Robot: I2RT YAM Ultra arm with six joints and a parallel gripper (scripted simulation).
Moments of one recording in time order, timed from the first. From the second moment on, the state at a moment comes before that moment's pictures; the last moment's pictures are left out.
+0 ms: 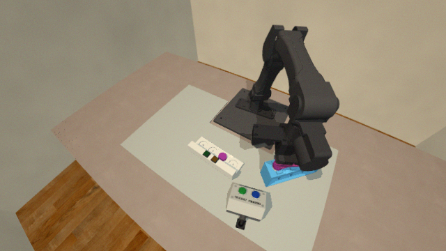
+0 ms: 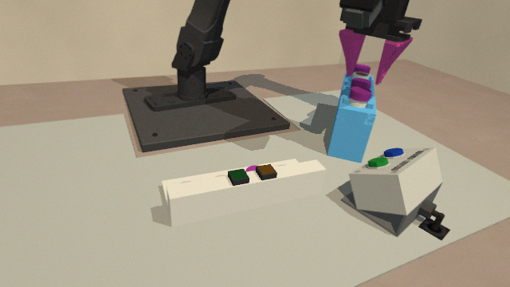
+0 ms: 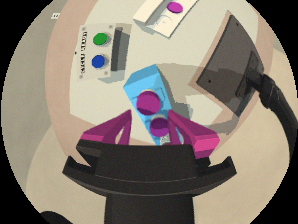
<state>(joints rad) 0.48 1.94 1.77 -1.42 -0.03 1.74</state>
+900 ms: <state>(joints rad) 0.48 1.94 1.66 -1.31 -0.03 1.74</state>
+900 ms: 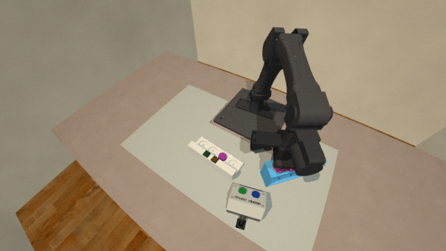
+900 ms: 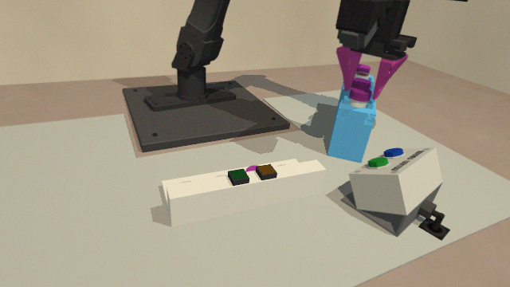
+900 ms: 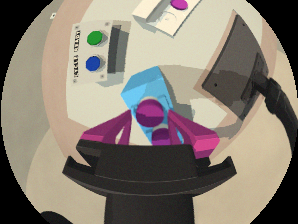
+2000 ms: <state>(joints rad) 0.48 1.94 1.64 -1.29 -0.03 1.59</state>
